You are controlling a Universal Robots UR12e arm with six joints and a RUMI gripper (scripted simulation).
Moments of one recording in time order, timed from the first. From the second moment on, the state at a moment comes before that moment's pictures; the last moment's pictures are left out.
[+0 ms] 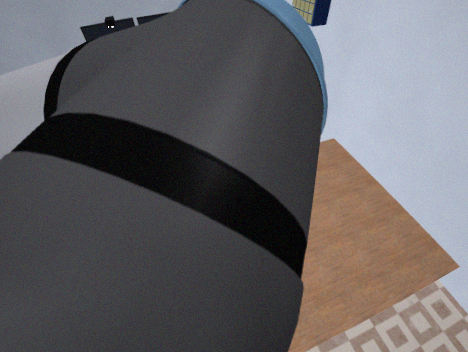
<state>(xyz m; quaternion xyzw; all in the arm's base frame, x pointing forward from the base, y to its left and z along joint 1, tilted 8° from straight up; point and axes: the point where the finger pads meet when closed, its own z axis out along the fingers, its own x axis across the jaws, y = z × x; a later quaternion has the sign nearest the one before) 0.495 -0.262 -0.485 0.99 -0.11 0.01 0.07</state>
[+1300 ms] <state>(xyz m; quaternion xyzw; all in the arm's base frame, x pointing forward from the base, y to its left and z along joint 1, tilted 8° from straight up) 0.495 -0.262 -0.485 0.99 -0.11 0.01 0.07</state>
